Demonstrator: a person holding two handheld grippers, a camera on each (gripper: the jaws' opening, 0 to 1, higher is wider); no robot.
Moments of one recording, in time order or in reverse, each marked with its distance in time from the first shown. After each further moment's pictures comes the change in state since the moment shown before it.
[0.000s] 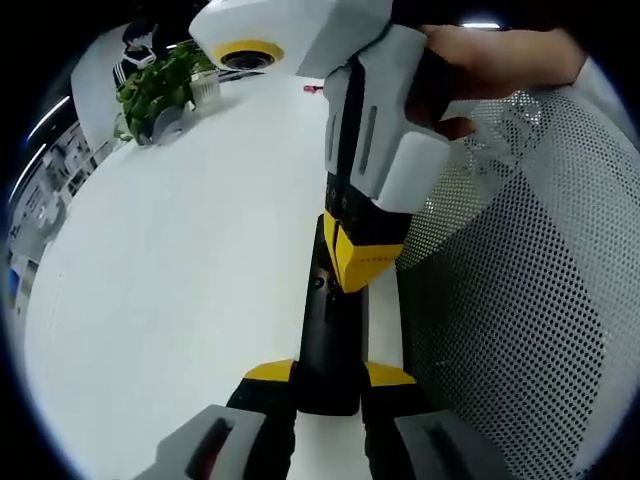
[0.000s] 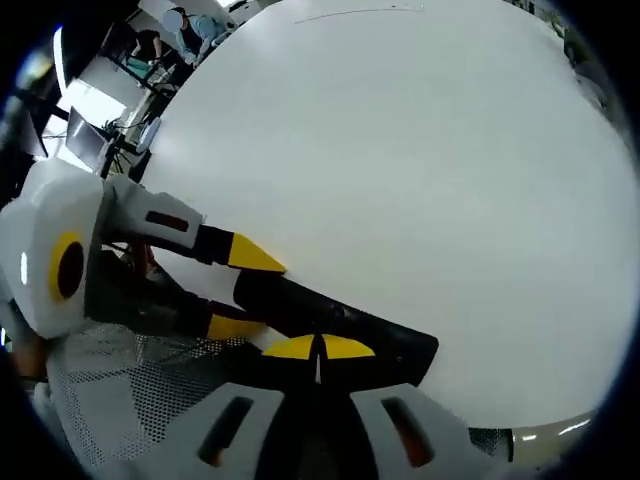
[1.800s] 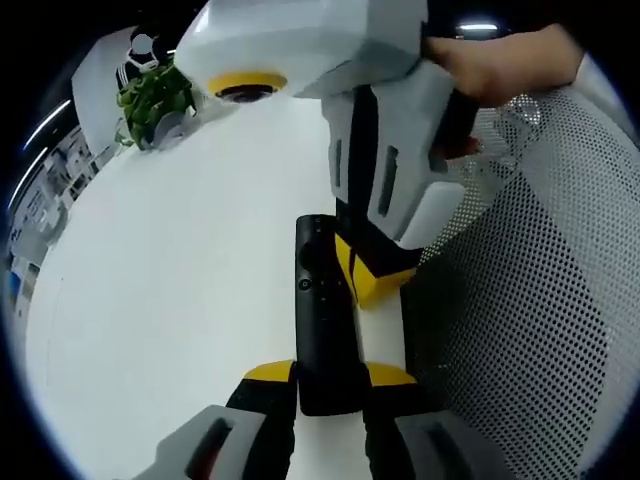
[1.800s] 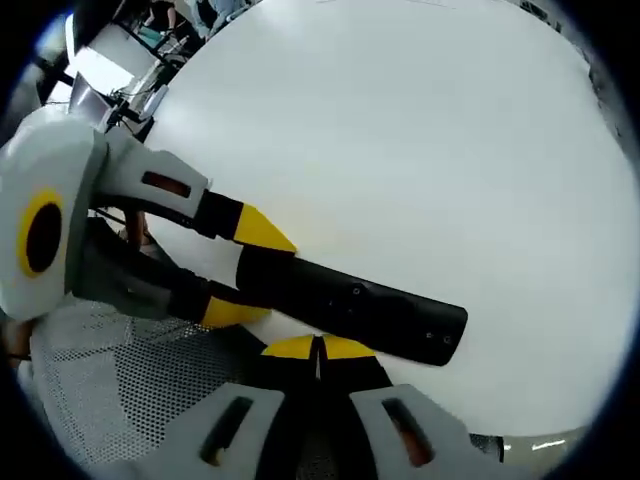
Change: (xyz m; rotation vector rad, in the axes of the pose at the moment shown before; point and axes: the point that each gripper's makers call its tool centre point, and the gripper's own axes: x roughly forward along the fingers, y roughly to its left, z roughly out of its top) left arm 0.002 0.002 0.002 0.014 -0.021 0.008; right arm 0.007 0.004 -0.011 -0.095 0.063 -0.019
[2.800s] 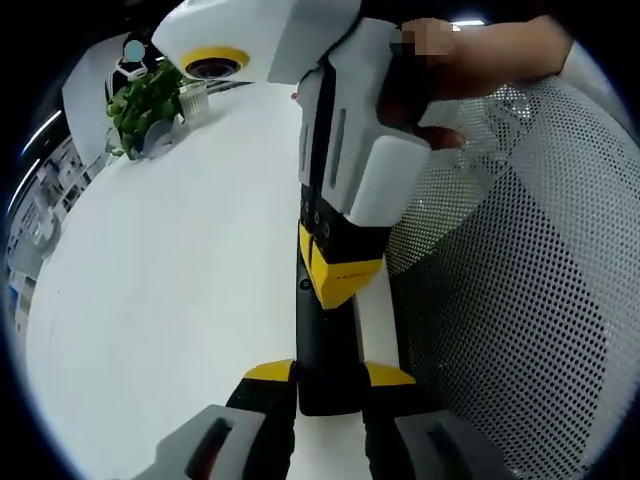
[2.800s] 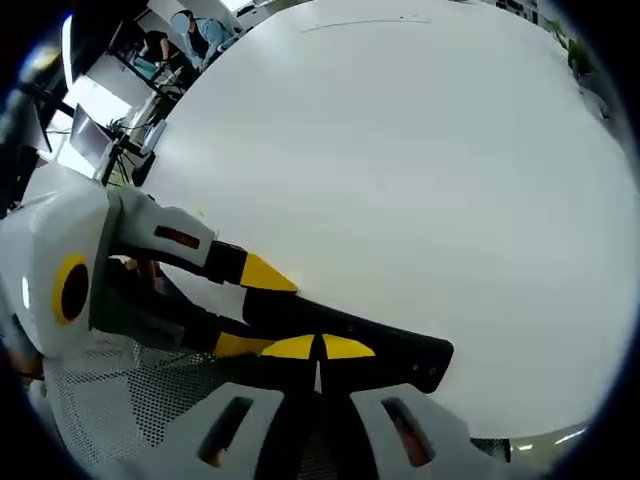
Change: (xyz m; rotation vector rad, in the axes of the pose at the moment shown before) left arm 0.002 -0.005 0.003 0.038 -0.009 -0.024; right arm -0.005 -0.003 0.019 0.059 -0.098 0.008
